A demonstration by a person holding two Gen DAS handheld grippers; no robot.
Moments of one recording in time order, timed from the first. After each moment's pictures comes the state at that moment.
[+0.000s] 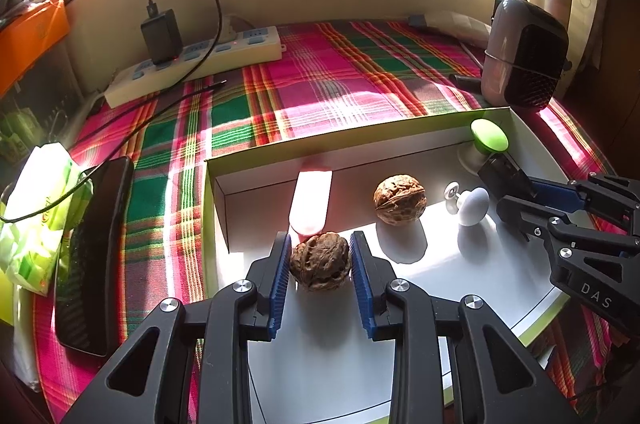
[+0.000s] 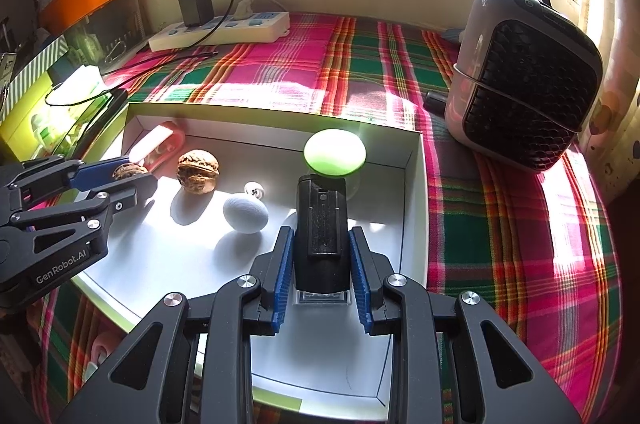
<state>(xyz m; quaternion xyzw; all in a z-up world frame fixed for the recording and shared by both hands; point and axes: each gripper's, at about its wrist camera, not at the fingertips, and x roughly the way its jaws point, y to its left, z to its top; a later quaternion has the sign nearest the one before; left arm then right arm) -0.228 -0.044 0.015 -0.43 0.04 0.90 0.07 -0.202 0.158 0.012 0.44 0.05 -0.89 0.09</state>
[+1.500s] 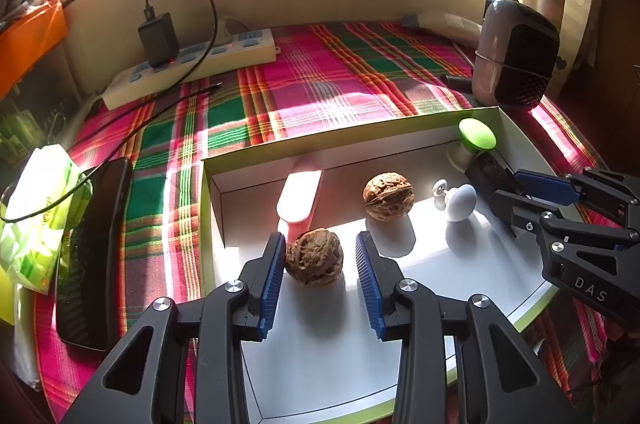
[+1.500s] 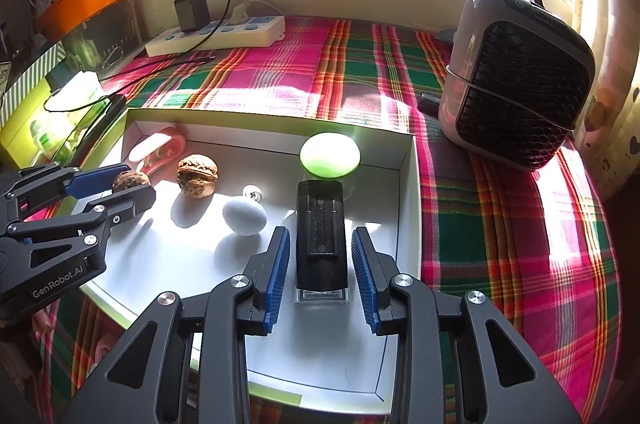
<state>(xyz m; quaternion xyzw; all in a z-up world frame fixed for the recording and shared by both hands) -0.220 -0.042 0.019 -0.43 0.04 0.90 0.08 -0.199 0.158 0.016 0.44 0.04 -0.89 0.09</state>
